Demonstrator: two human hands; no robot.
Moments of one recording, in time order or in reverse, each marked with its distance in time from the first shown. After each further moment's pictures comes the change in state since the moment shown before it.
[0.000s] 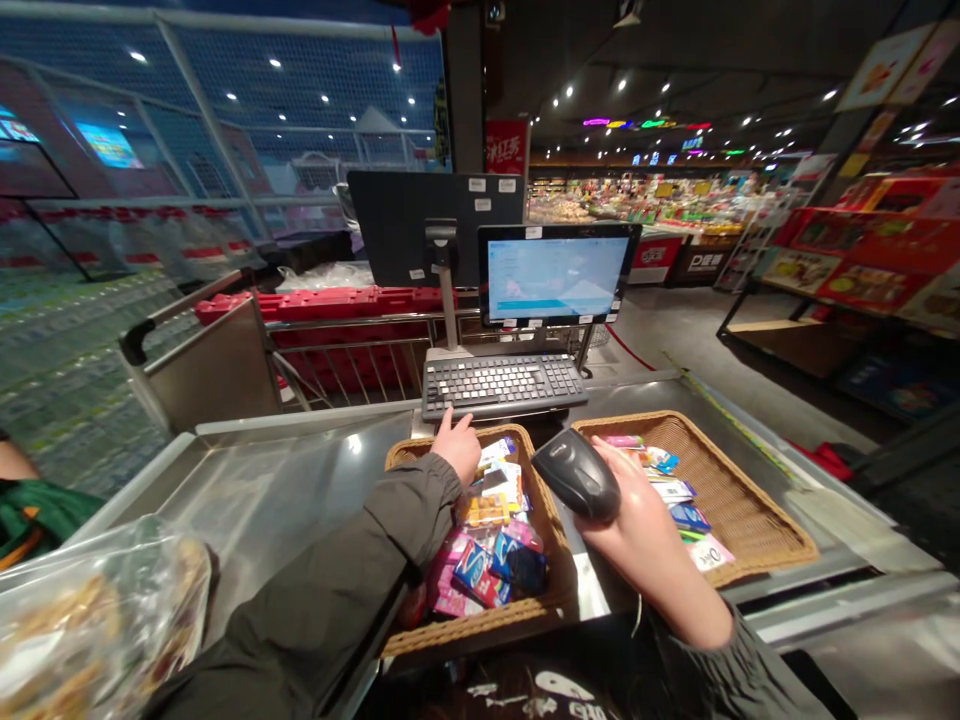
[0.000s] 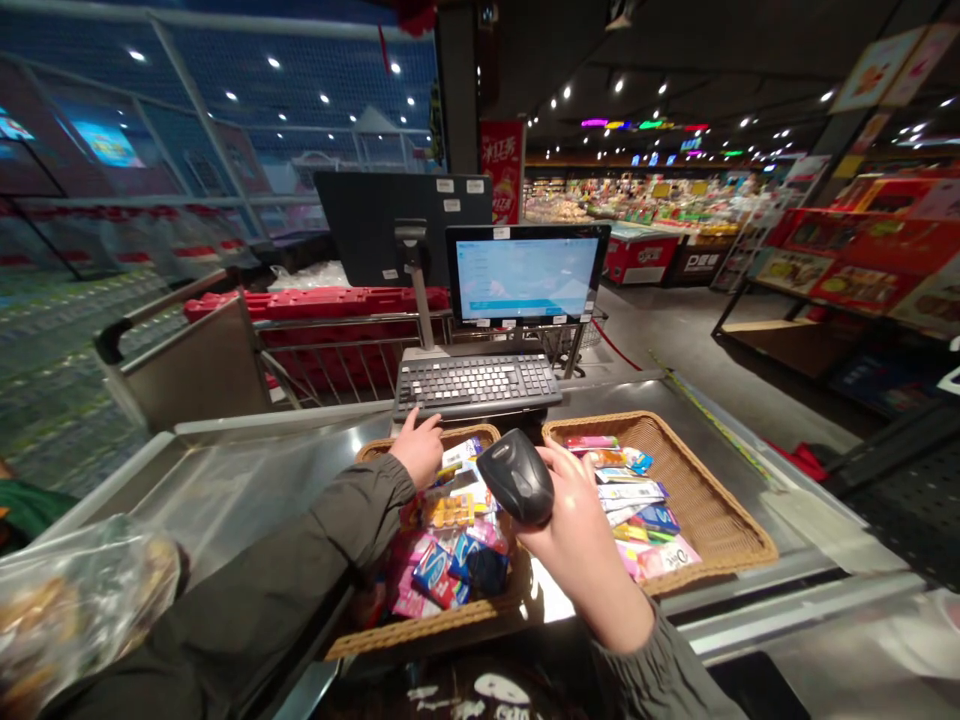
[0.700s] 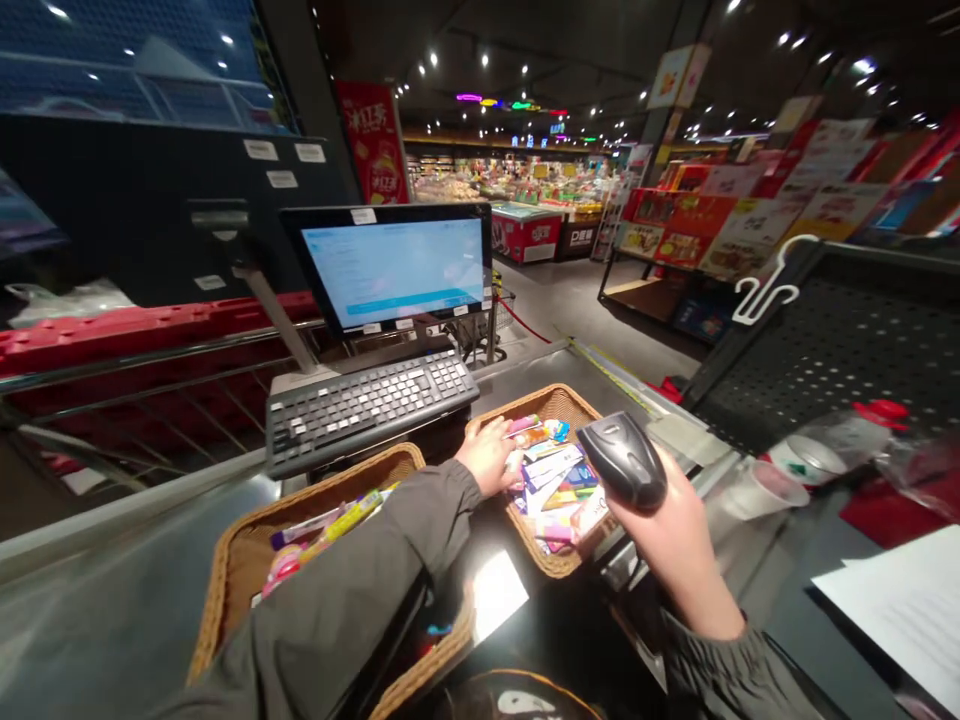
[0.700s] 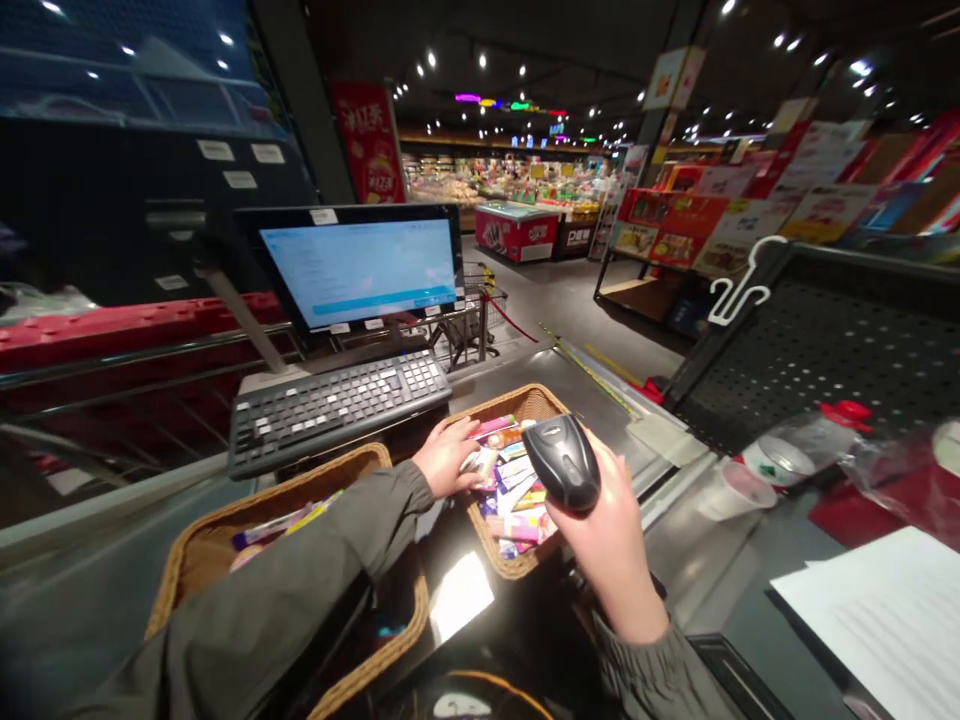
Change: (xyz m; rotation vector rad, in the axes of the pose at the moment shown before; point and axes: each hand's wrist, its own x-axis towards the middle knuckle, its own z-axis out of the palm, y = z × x) left_hand 0.137 0.165 -0.028 -0.393 0.061 0.417; right_hand -0.070 0.113 -0.090 -0.250 0.370 0.440
